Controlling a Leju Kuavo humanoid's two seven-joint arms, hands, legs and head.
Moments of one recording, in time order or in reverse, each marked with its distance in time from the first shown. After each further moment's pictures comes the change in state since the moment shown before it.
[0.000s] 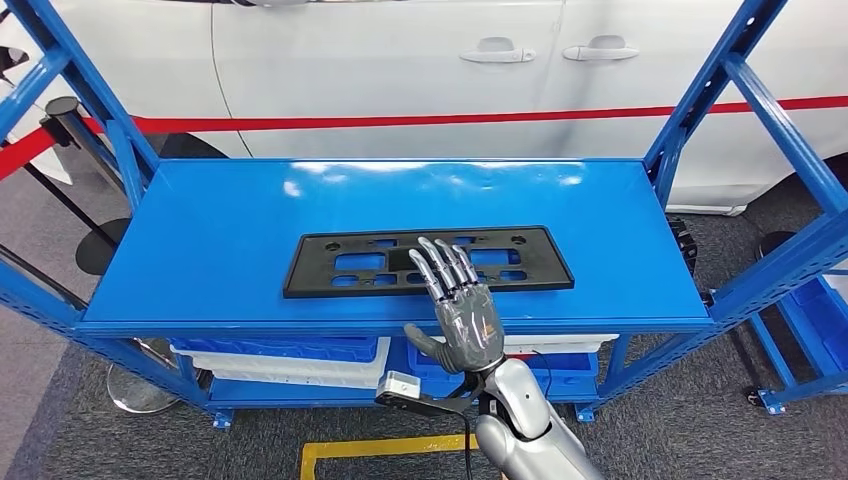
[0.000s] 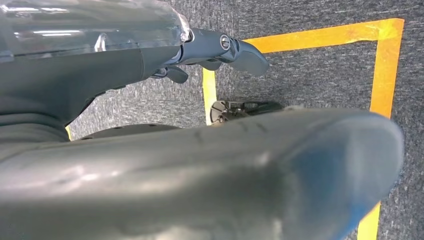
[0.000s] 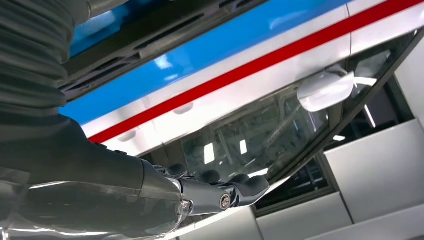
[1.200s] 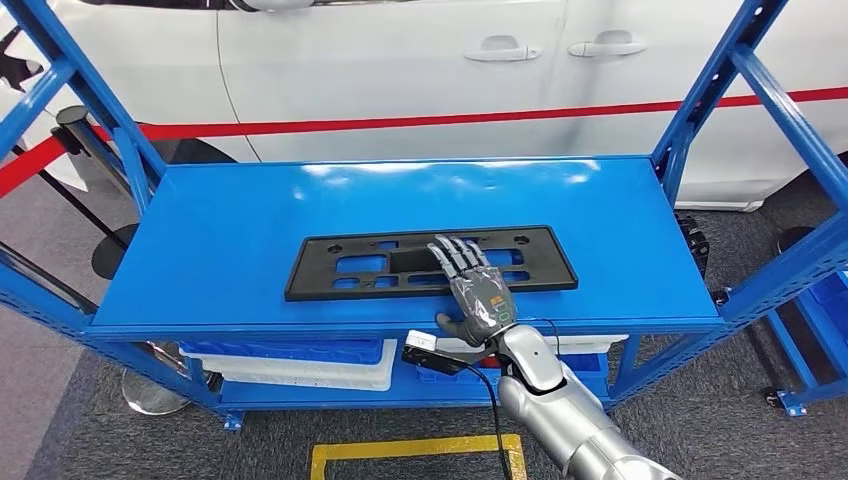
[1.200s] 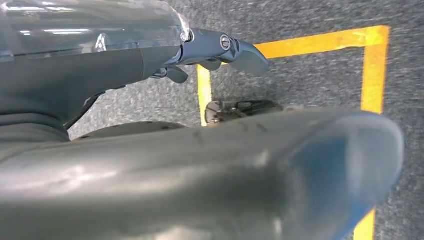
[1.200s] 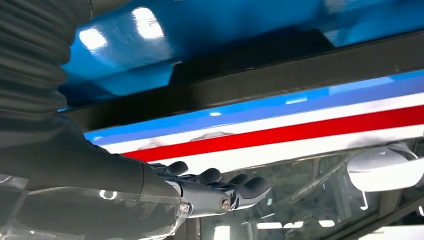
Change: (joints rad) left arm 0.004 0.005 -0.001 0.000 -0.019 -0.008 -0.027; right arm -0.209 -0.063 0.051 0.348 -0.019 0.107 0.073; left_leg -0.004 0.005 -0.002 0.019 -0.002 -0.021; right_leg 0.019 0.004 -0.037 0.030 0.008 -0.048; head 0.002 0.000
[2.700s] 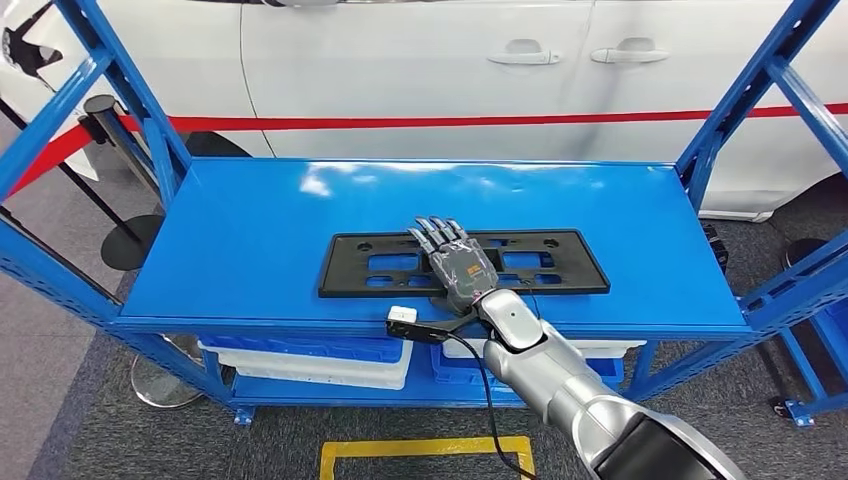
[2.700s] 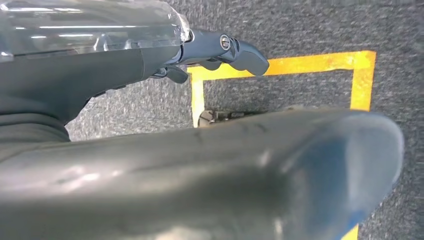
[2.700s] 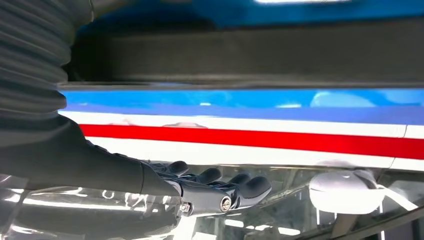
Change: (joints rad) left arm -0.001 -0.003 0.000 0.001 0.001 -0.017 -0.037; right arm -0.255 0.072 0.144 0.337 -0.028 -0.013 0.036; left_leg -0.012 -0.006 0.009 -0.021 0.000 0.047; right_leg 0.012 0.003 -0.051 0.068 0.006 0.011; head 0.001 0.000
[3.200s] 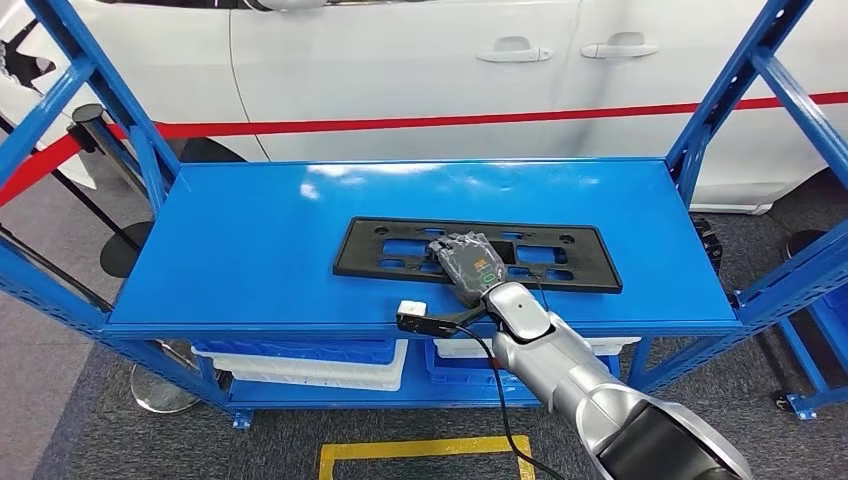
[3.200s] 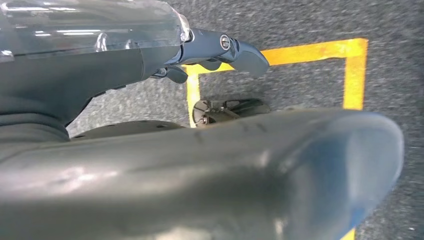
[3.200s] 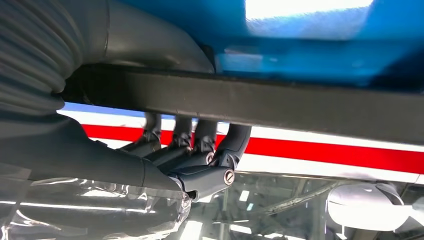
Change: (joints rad) left arm 0.003 0.005 0.001 0.000 0.011 0.003 -0.025; right arm -0.039 -0.003 0.004 0.070 -0.011 0.011 -0.022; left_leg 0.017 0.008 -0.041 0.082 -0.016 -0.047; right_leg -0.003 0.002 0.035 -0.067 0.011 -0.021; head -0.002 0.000
